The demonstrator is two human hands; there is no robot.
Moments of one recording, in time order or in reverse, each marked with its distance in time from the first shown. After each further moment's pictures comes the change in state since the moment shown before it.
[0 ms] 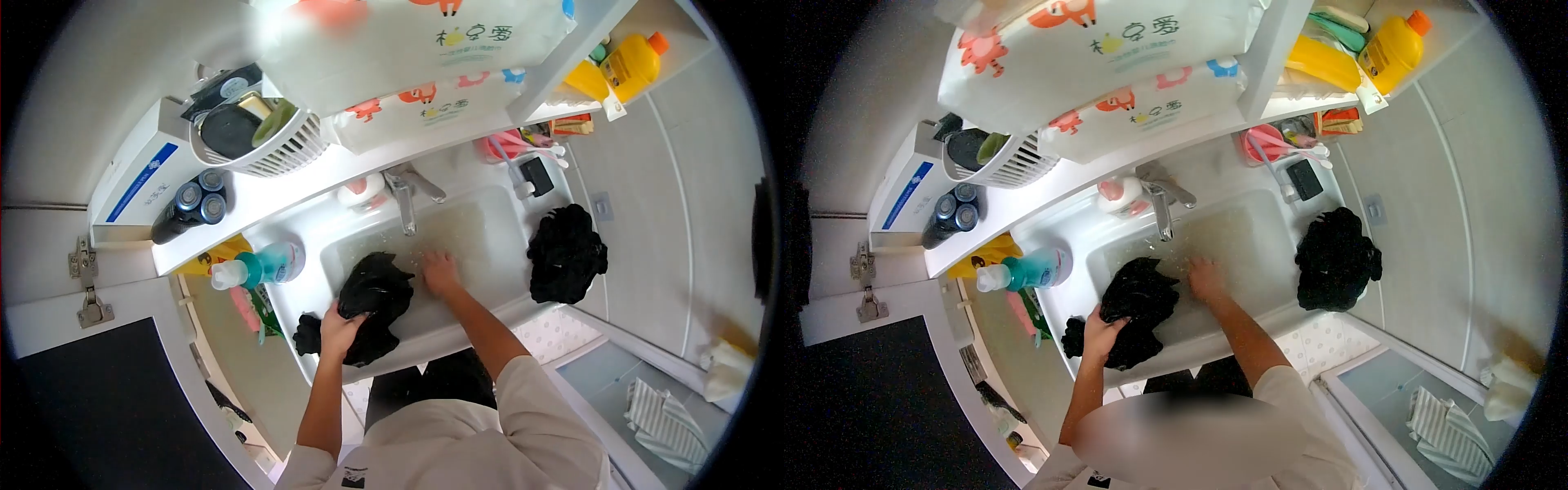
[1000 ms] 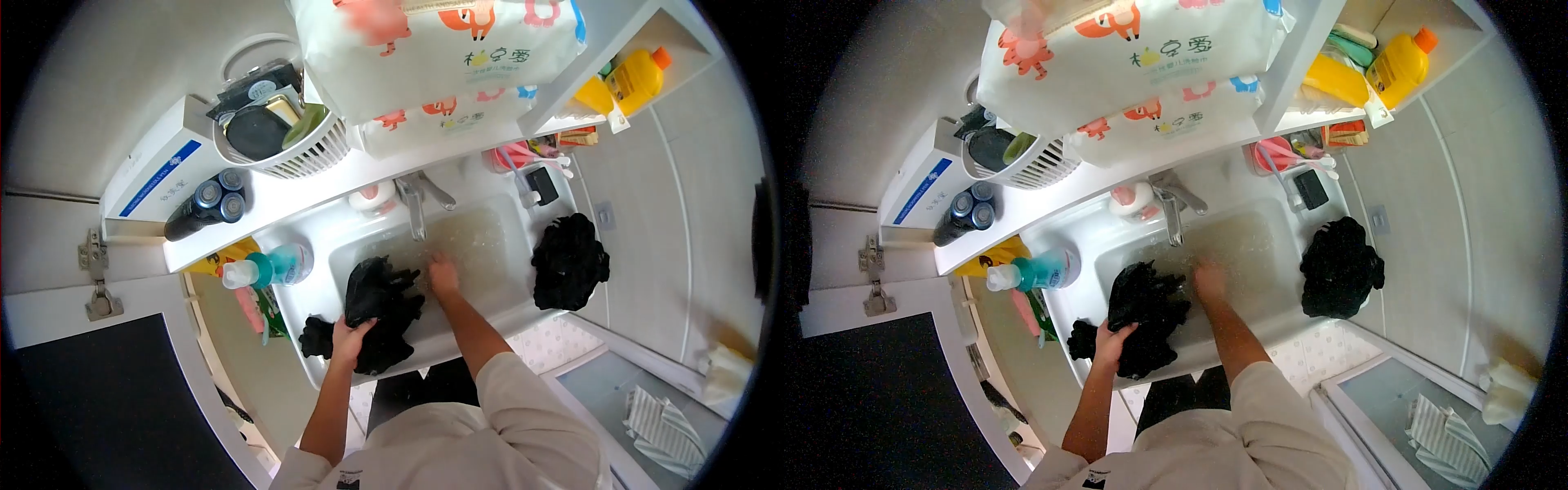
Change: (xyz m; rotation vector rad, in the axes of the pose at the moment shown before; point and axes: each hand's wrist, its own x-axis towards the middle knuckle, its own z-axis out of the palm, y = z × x) left_hand -0.016 -0.009 0.009 -0.474 -0.016 -0.169; right_hand 0.032 0.001 0.055 0.031 0.370 0.126
